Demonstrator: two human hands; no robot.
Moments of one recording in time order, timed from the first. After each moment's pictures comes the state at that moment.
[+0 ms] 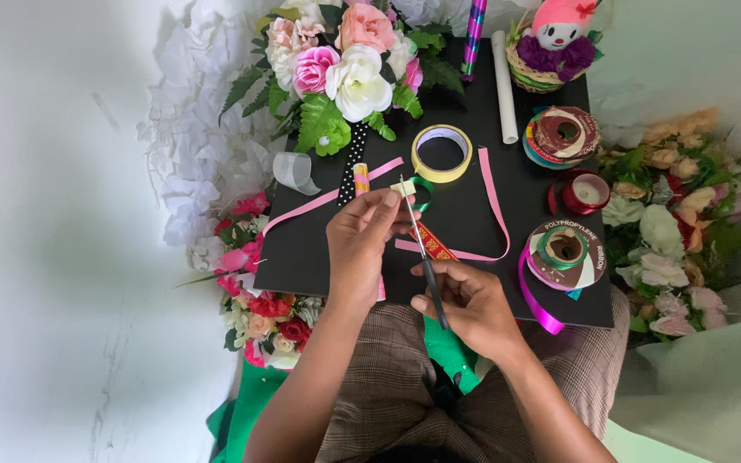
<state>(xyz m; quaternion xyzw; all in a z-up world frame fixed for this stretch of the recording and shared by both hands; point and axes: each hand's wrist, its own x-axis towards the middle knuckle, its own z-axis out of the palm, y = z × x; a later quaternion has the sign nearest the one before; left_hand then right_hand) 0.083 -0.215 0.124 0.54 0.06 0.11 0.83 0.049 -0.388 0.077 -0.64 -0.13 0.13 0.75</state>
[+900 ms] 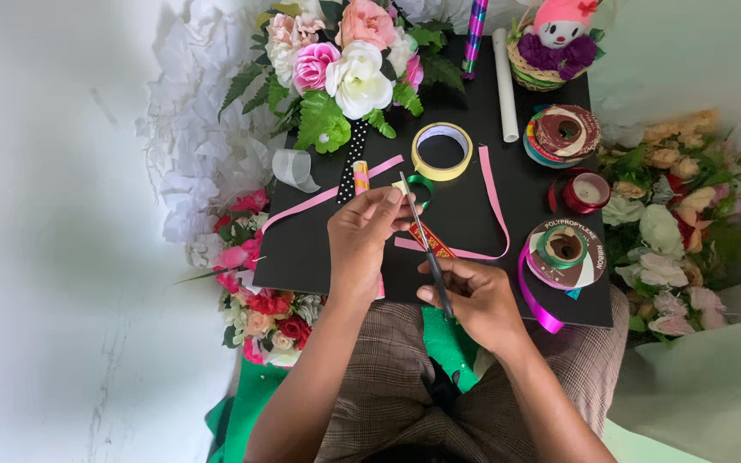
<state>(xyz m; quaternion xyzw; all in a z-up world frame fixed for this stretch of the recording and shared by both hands) 0.089 -0.216 0.115 0.54 0.08 0.11 0.83 0.056 -0.397 0.067 -0.68 -0.10 0.12 0.72</state>
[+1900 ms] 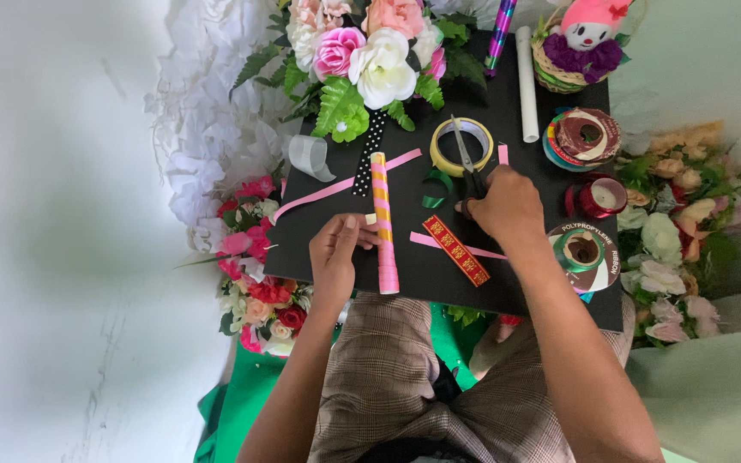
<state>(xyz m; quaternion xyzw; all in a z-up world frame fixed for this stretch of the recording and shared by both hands) 0.060 -0.154 0.043 0.62 0.03 0.19 0.76 0.190 -0.383 0.078 -0.98 0.01 0.04 0.20</state>
